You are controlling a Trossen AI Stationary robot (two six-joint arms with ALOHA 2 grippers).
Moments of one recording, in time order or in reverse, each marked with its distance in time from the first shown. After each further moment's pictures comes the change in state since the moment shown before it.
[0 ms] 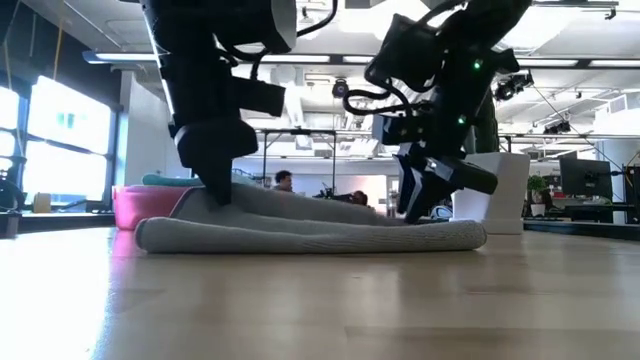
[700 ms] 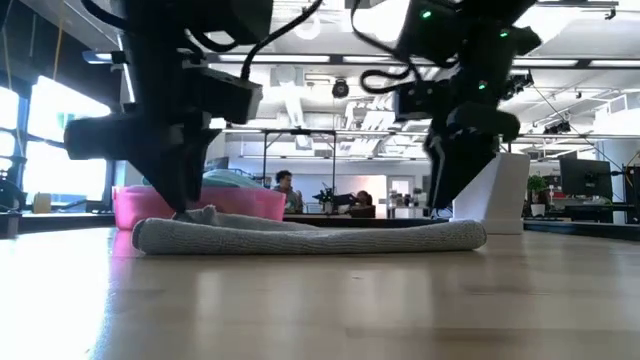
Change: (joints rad) left arm -0.081 0.000 0.000 -0.099 0.084 0.391; right arm 0.030 -0.110 -0.022 -0.113 -0.245 0.469
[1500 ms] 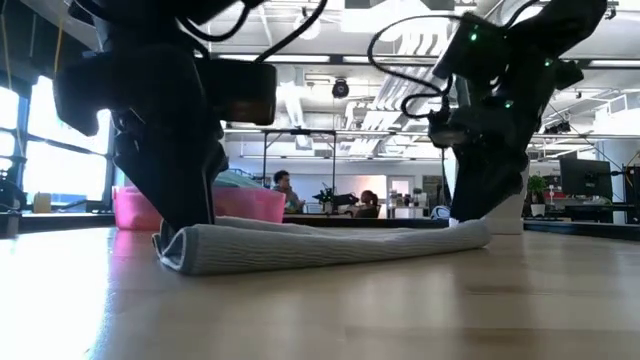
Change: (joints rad) left arm -0.065 0.001 -0.149 0.588 0.329 -0.307; right arm -0.045 -0.181 -0.316 0.302 -0.102 0.494
